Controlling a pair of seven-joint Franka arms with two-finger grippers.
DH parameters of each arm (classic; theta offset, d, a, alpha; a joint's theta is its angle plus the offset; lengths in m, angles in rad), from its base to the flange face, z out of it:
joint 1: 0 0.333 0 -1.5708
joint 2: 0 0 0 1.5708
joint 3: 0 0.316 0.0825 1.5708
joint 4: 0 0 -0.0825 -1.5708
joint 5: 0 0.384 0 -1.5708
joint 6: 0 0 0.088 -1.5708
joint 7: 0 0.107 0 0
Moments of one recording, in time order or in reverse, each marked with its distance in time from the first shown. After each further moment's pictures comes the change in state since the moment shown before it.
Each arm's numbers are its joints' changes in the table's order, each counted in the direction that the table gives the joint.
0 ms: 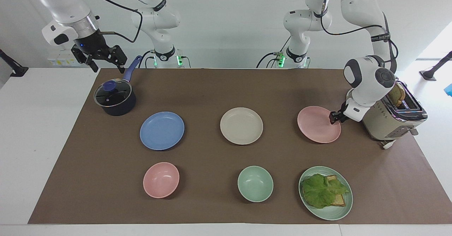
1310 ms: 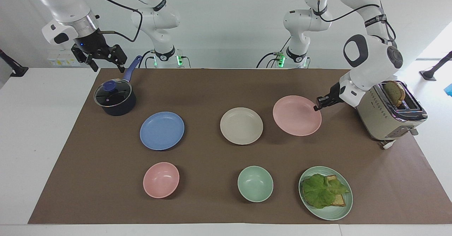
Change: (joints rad) left arm -0.079 -0.129 -0.100 0.121 -0.327 0.255 -0.163; right arm 0.000 -0.006 0.000 -0.005 0.000 0.000 0.000
